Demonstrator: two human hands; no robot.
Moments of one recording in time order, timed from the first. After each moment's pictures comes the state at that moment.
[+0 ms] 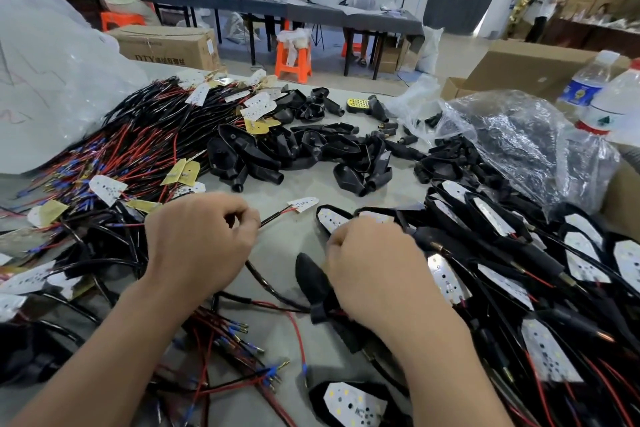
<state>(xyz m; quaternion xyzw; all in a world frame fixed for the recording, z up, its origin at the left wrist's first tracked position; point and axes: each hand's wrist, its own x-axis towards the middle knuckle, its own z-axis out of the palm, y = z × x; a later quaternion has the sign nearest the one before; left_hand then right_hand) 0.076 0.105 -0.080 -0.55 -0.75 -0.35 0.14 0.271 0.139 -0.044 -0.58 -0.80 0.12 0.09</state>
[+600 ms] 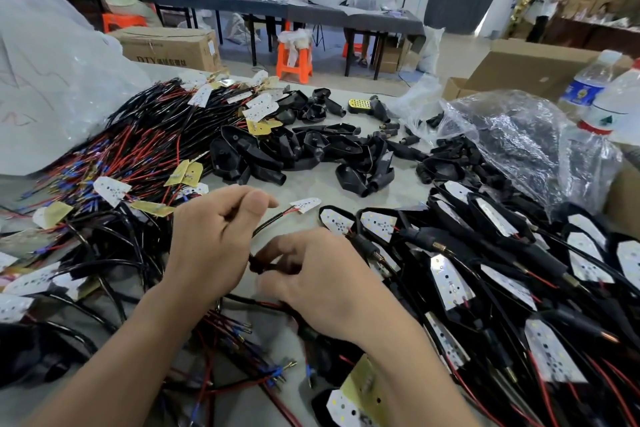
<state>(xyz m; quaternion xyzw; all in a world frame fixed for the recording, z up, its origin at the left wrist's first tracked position) 0.085 0.107 -0.084 -0.55 -0.62 -0.55 -0.03 0.247 0.129 -0.055 -0.37 -0.80 0.44 0.18</state>
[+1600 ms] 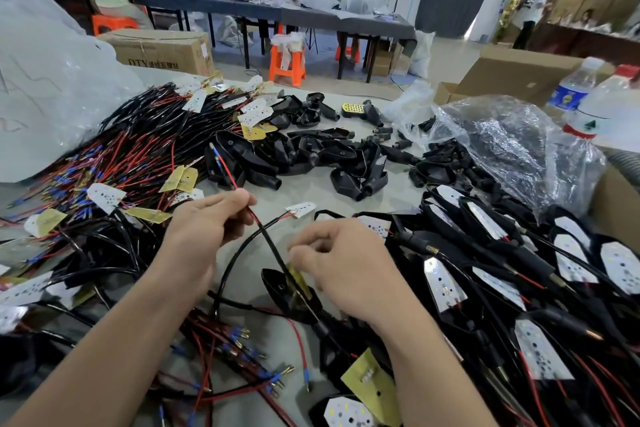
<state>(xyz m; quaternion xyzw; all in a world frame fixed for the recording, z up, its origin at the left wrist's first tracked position) 0.061 0.131 -0.092 -0.30 -0.58 -0.65 -0.39 0.262 0.148 -0.055 -0.45 -0.75 0.42 0.24</state>
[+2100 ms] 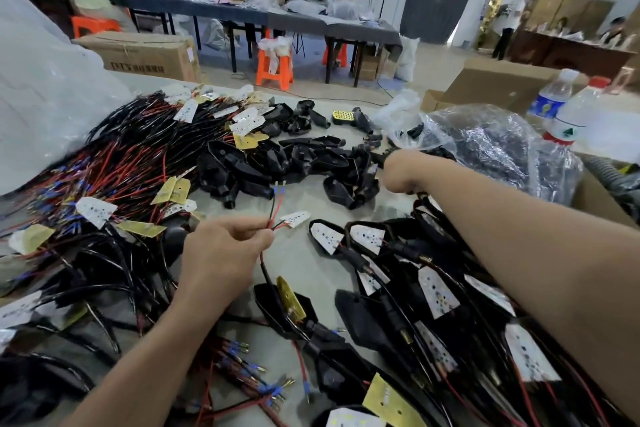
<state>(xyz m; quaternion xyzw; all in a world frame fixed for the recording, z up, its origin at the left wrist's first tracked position) 0.087 0.127 -0.092 -0.42 -0.73 -0.50 -0.22 0.288 0.327 0.002 -0.55 -0.81 -0.03 -0.18</state>
